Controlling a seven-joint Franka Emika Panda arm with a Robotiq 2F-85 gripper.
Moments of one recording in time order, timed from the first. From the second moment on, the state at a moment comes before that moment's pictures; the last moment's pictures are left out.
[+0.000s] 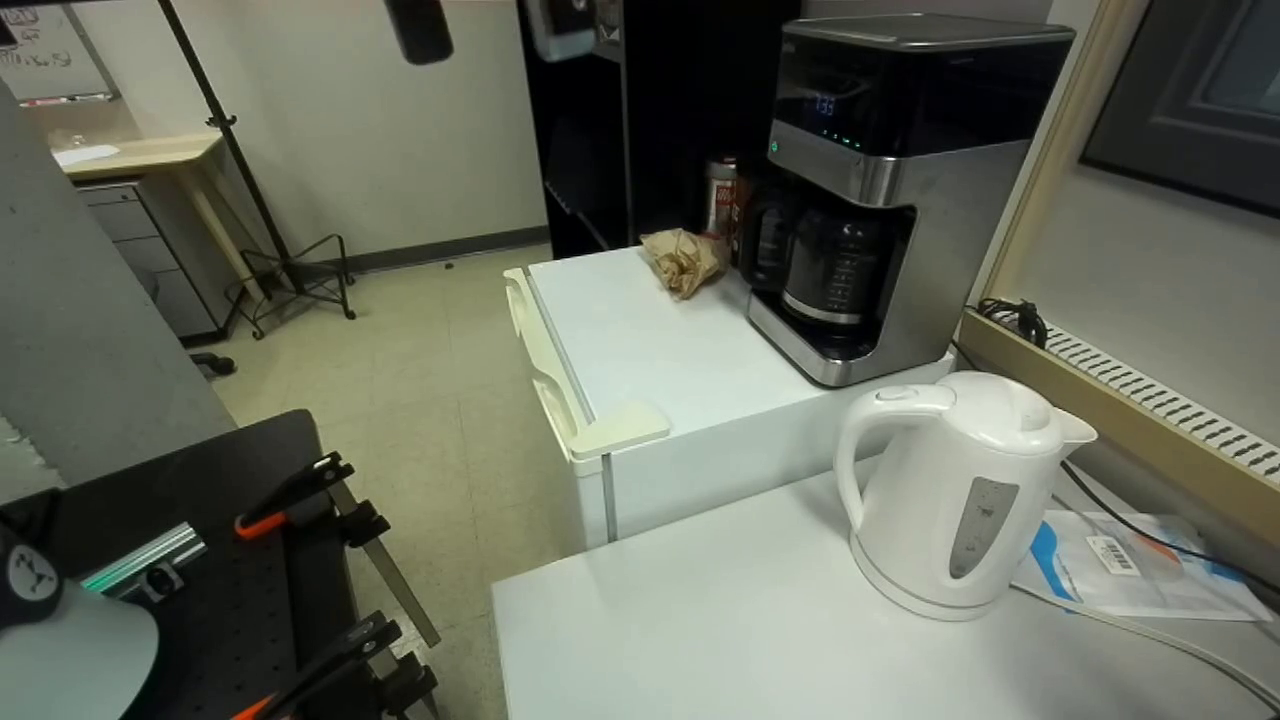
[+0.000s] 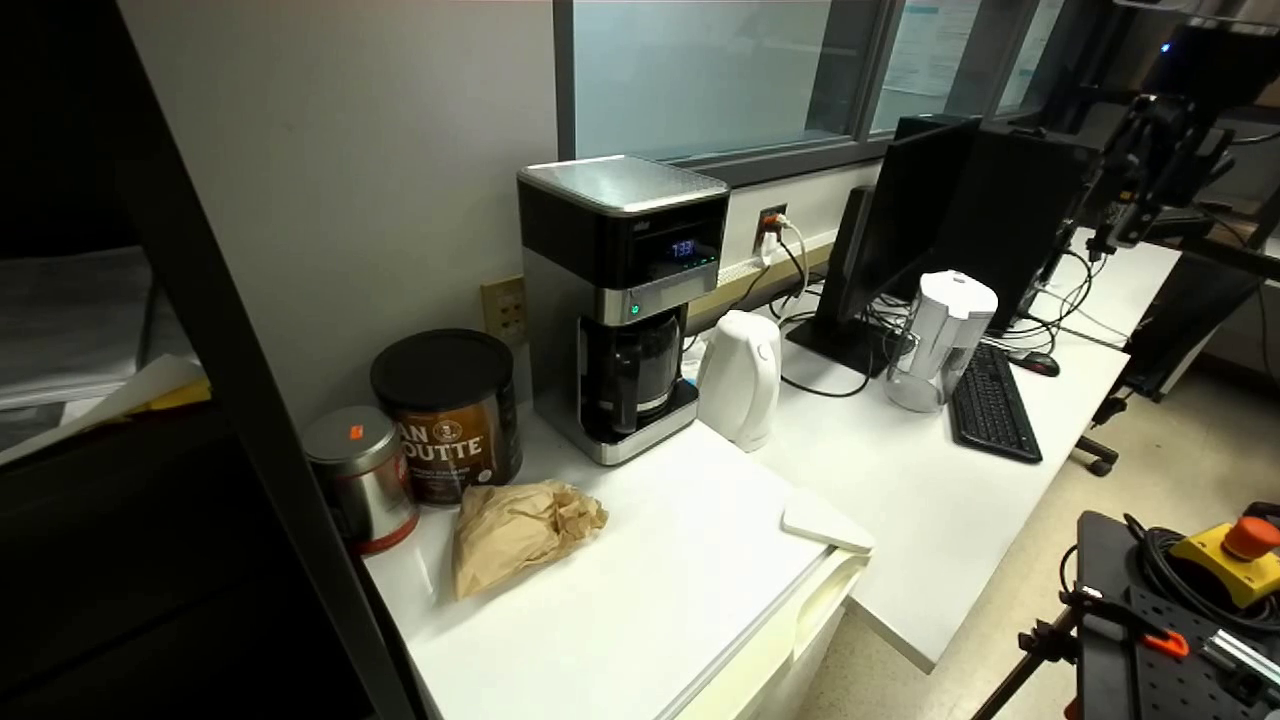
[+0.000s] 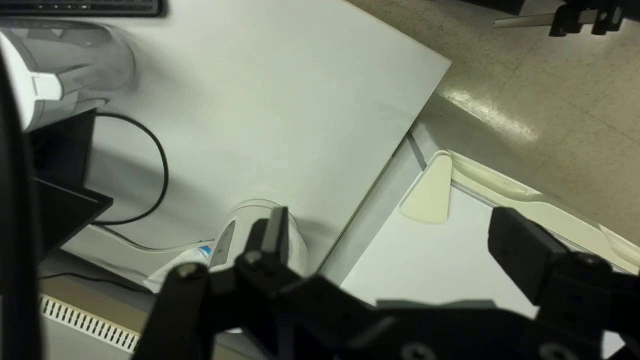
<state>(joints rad) -0.05 -0.63 -0.22 -2.40 -0.23 1.88 -0.43</state>
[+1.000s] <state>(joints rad) -0.03 -0.32 -0.07 -2.42 -0.44 2.44 -0.37</state>
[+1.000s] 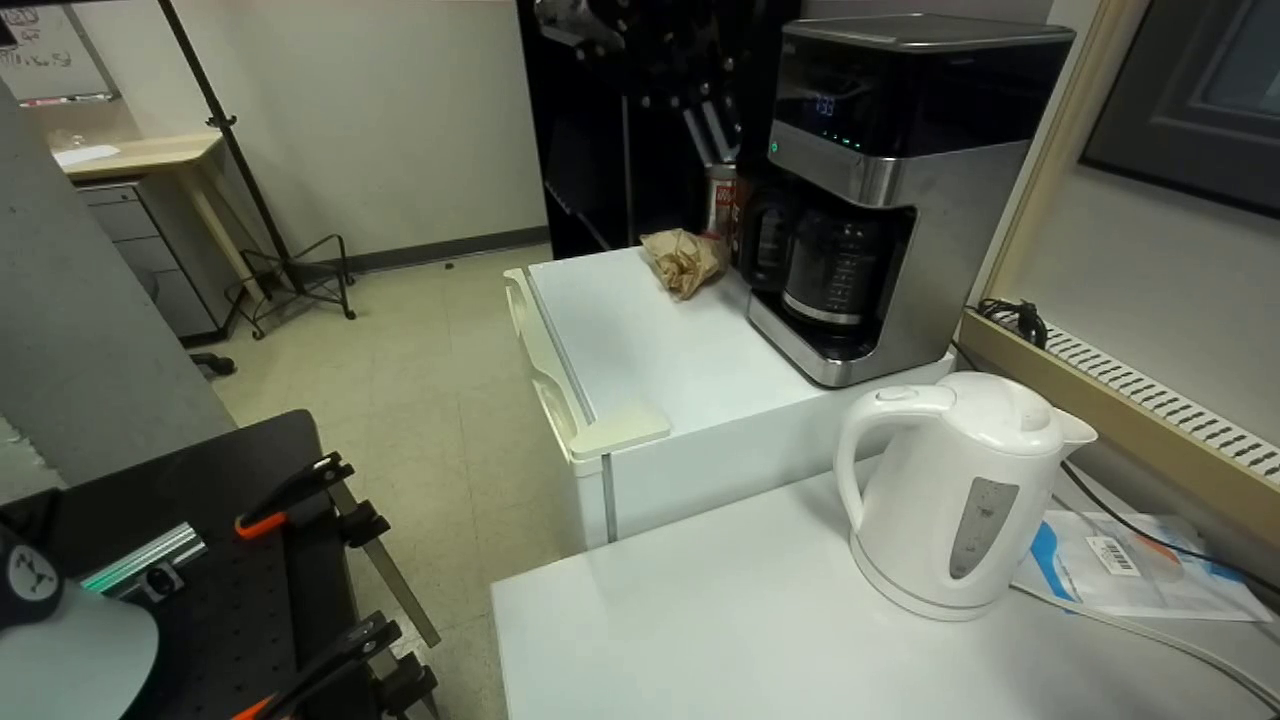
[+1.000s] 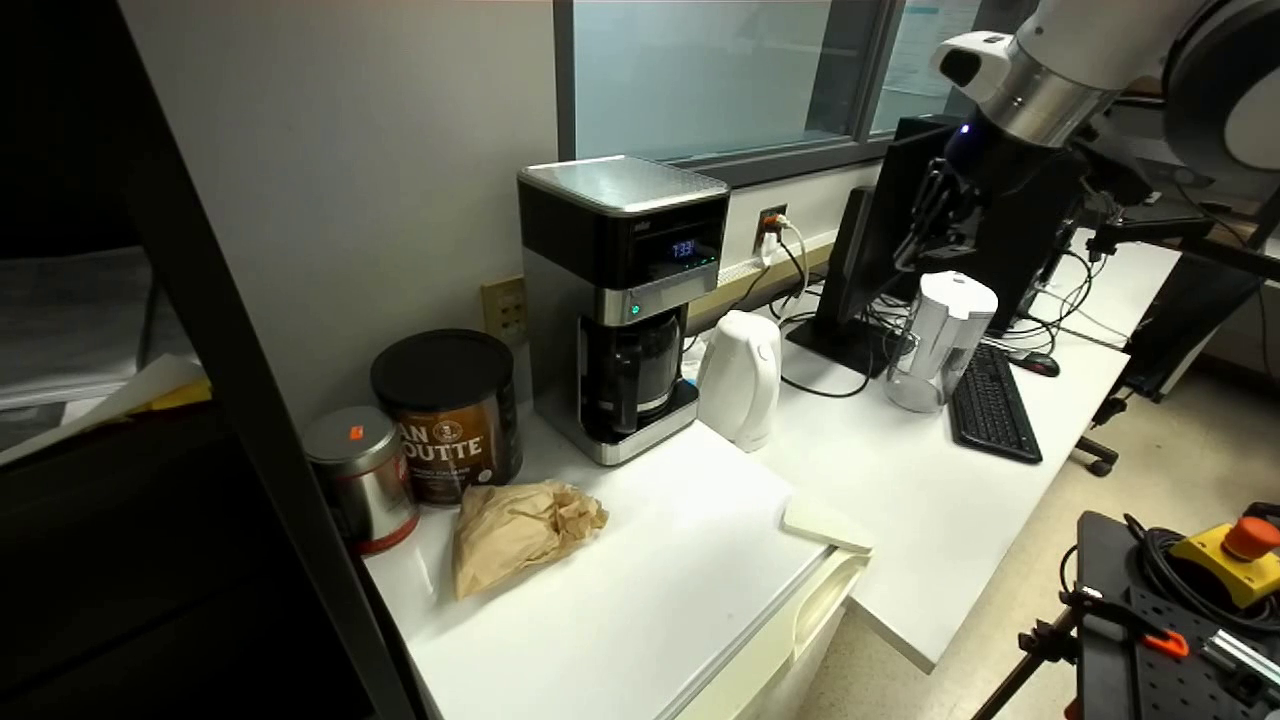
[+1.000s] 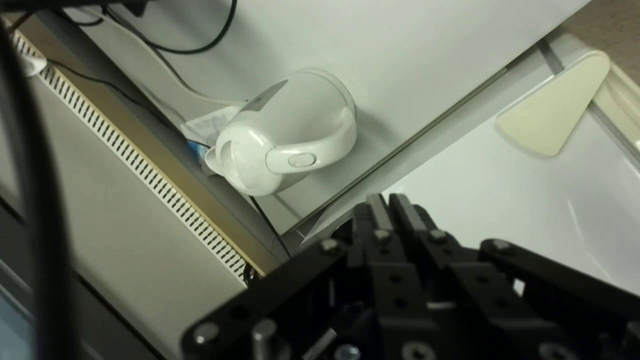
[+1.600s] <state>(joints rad) -0.07 -0.08 0.00 -2.31 -0.74 2.73 -0.09</state>
